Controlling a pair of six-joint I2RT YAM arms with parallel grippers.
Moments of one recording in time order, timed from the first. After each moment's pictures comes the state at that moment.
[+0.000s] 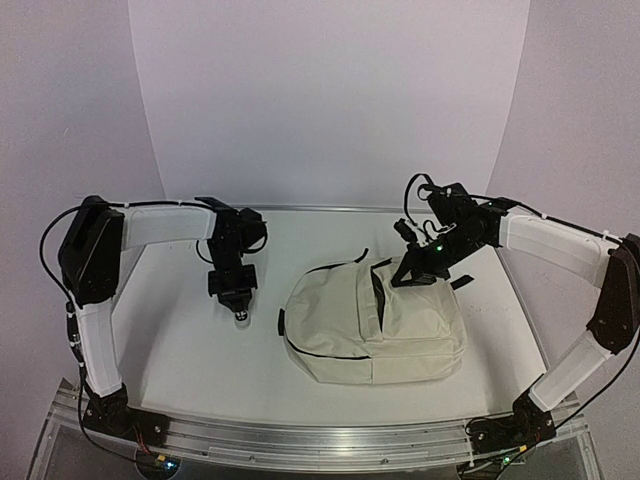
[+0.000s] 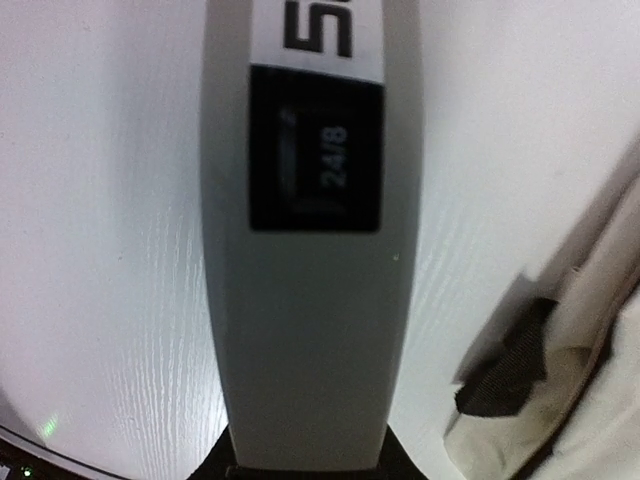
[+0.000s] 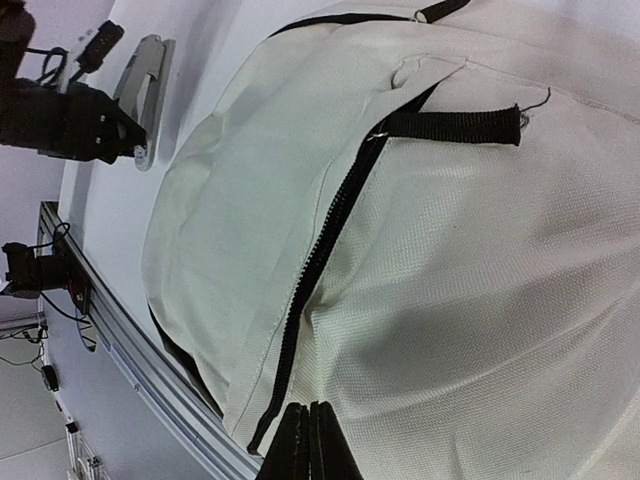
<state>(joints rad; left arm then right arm) -0.65 1.96 1.49 -1.06 0.06 -0.87 0.52 1.56 1.25 -0.77 -0.47 0.28</state>
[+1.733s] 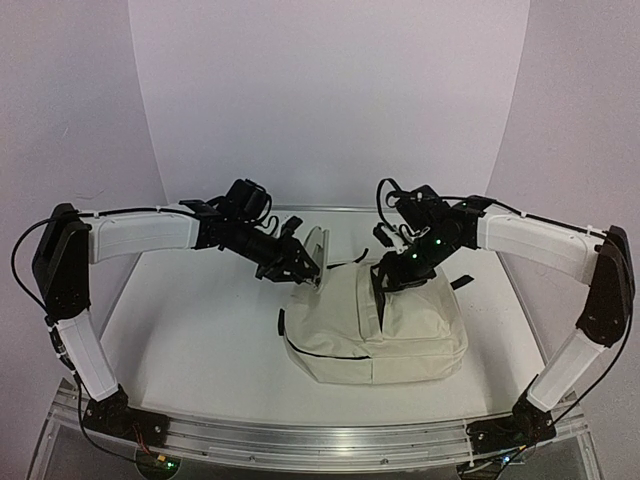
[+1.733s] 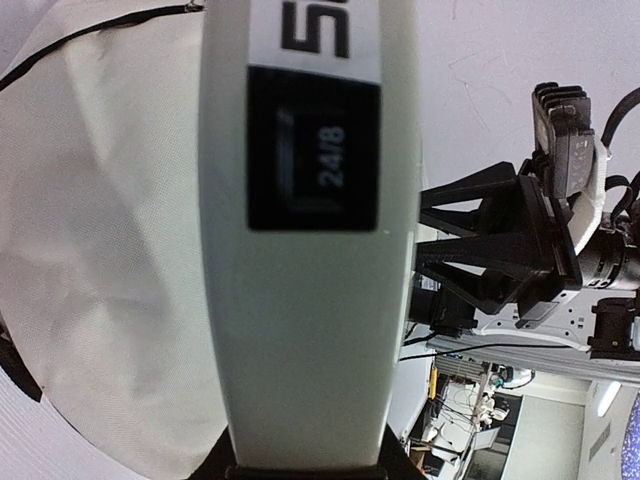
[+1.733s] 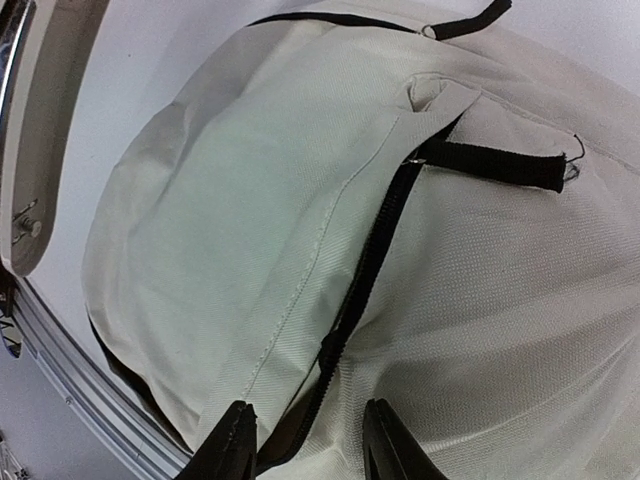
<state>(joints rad) -0.72 1.77 1.36 -0.36 0.71 -0.79 0.67 1.63 1.35 -0.82 -0.21 0.26</state>
